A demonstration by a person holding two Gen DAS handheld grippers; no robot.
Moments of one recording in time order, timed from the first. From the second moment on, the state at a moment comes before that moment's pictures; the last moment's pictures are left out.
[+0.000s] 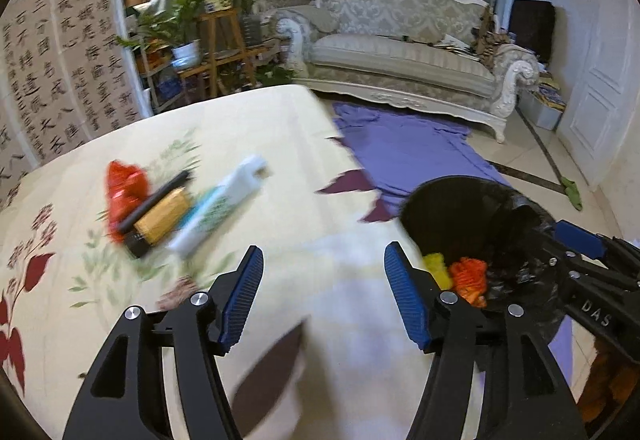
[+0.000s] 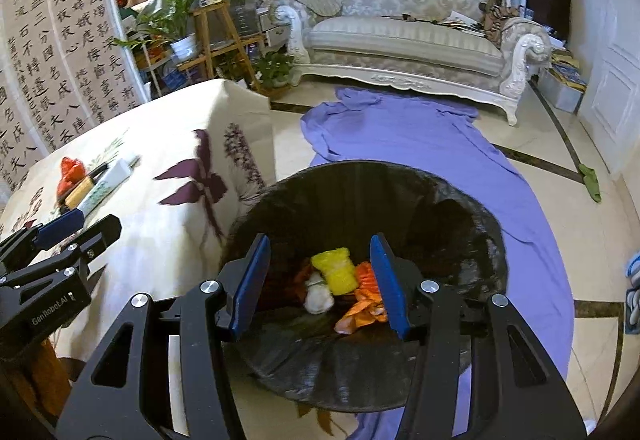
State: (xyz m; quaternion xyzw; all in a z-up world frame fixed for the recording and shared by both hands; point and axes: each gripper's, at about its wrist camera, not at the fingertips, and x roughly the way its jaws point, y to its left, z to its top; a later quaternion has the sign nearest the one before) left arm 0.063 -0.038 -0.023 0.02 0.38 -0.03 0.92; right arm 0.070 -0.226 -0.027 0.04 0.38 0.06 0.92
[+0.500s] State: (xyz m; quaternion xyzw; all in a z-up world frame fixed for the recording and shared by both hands) left arm 0.054 0.045 -0.036 -0.01 0.41 0.05 0.91; right arm 0.066 -0.157 -0.021 0.01 0.39 0.12 0.92
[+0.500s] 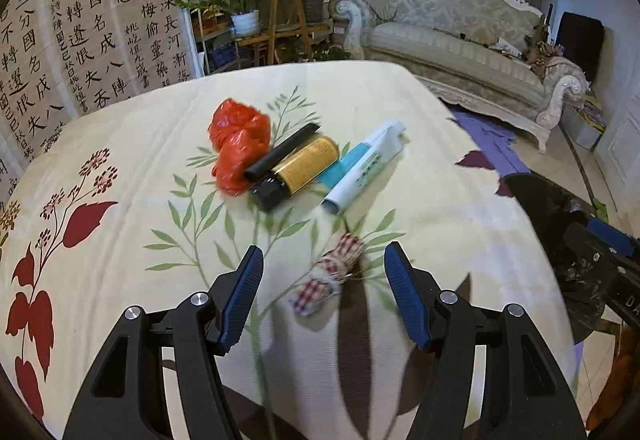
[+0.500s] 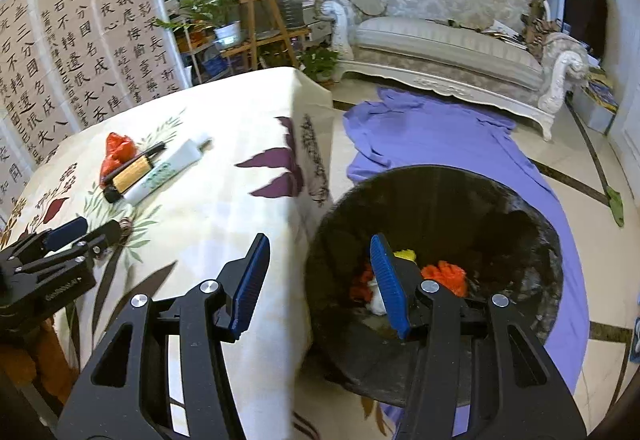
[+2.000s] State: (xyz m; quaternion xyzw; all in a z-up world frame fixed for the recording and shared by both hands) left arm 0.040 0.209 -0.044 -0.09 0.41 0.16 0.89; right arm 0.114 0.006 -0.035 -0.04 0.42 0.18 0.89
